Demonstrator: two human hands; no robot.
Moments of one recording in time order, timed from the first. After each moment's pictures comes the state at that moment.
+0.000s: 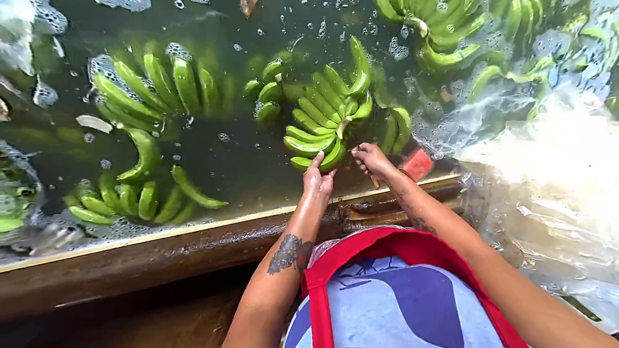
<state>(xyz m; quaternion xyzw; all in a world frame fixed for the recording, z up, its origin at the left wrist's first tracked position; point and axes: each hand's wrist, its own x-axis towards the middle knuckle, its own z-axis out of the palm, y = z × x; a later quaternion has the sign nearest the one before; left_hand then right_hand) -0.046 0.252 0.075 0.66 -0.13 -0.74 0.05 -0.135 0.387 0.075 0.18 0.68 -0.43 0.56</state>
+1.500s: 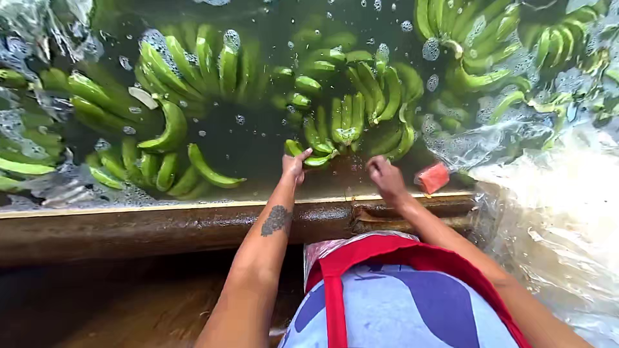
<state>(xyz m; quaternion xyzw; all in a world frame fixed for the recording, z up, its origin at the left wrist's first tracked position) 0.026 0.141 -0.018 0.62 -0.39 -0.68 -0.05 -0.092 0.384 0.098 -0.25 0.87 -0.29 0.32</state>
